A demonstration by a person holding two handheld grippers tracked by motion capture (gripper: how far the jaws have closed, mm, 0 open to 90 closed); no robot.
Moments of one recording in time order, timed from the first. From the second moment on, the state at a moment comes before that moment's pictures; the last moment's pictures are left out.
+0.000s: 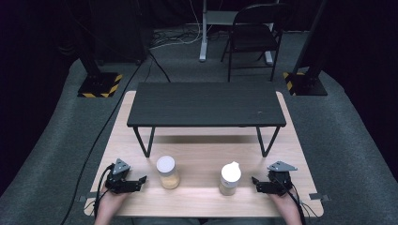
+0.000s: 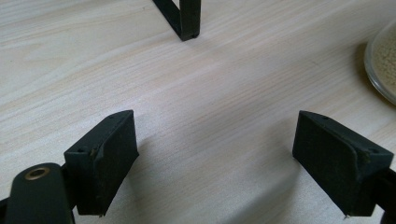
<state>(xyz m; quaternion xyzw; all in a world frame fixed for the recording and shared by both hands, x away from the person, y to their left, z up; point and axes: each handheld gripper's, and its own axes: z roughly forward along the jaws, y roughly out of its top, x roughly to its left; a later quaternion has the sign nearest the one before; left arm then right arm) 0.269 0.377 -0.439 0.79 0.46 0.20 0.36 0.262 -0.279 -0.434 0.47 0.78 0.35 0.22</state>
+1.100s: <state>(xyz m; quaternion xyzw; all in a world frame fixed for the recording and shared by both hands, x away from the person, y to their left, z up) 0.249 0.375 -0.421 0.77 0.43 0.22 0.41 0.262 -0.279 -0.434 0.47 0.78 0.35 0.22</state>
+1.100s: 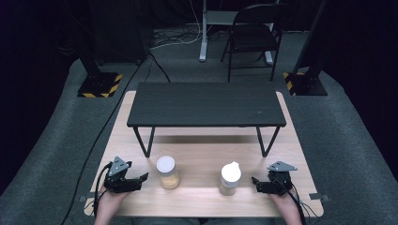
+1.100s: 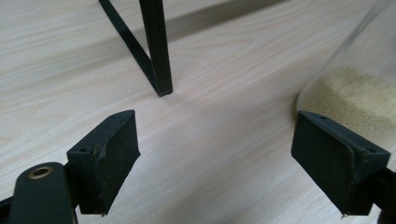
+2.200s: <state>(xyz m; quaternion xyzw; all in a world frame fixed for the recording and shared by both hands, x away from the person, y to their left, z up) 0.237 0.375 -0.396 0.78 0.39 0.21 0.45 0.262 -0.279 -0.434 0.47 0.78 0.35 0.22</state>
